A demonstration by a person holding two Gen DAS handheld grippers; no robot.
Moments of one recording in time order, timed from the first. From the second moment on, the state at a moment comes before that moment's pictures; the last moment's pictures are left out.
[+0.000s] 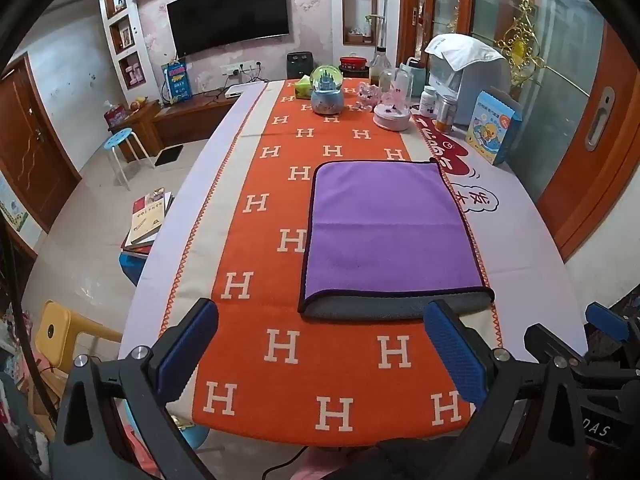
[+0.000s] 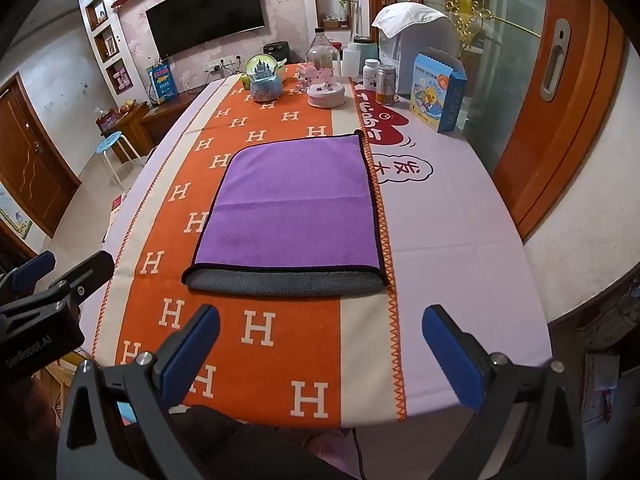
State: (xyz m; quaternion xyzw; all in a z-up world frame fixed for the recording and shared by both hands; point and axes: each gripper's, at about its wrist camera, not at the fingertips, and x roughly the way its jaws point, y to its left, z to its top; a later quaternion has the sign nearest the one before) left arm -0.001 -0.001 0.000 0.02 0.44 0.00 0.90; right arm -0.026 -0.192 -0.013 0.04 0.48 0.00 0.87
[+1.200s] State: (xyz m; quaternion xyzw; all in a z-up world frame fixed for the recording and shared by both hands) left arm 0.003 0.003 -0.007 0.01 0.45 0.00 0.89; right arm -0.021 -0.190 -0.015 0.04 0.49 -0.01 0.87
